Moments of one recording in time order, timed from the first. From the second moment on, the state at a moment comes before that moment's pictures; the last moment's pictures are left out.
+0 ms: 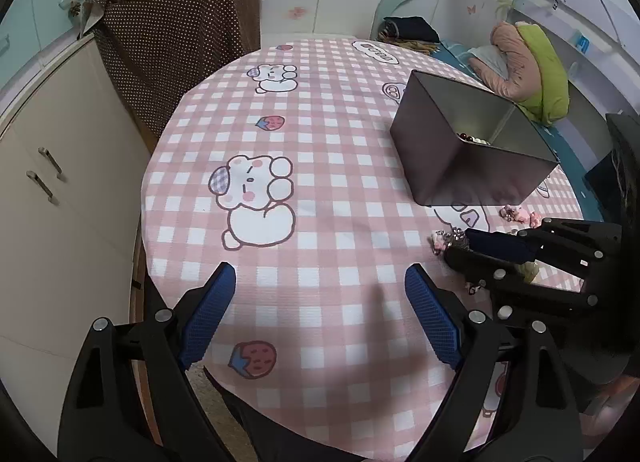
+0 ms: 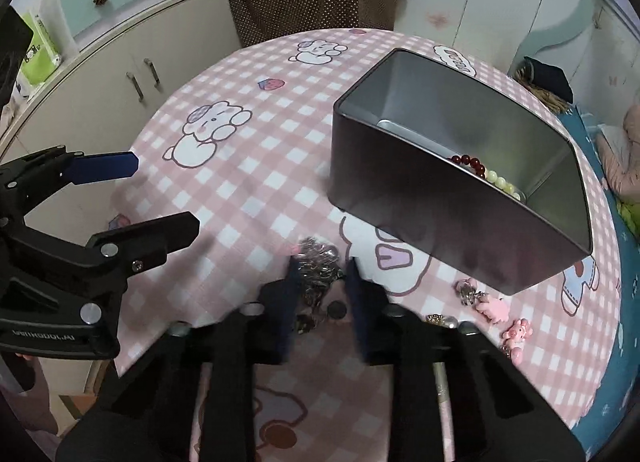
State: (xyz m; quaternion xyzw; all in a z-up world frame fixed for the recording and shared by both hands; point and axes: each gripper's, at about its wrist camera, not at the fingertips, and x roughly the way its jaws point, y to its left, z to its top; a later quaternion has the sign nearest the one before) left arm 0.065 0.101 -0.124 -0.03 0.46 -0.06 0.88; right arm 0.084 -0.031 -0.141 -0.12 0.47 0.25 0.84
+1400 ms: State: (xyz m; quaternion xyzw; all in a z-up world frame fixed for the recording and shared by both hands) left arm 0.068 0.088 -0.128 -0.03 0.47 -0.08 0.88; right arm 0.093 -0.082 -0.117 -0.06 0.46 0.22 0.86
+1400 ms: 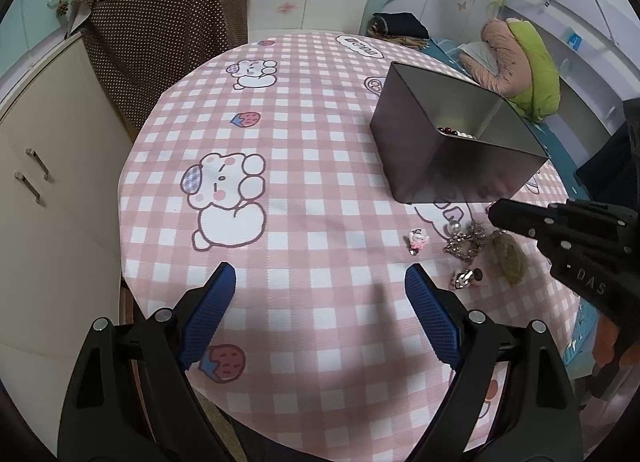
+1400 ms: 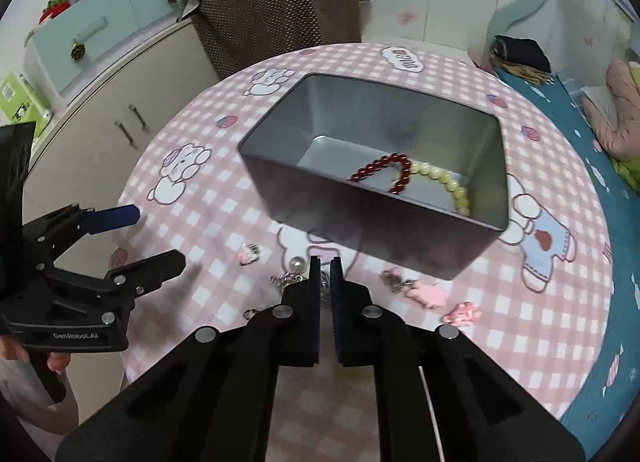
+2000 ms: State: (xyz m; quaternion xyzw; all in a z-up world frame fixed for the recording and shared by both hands) left arm 0.072 0.086 -0.131 -0.03 0.47 -0.08 0.88; right arm 0.099 -0.072 -0.131 -0.09 0.47 0.22 0.85
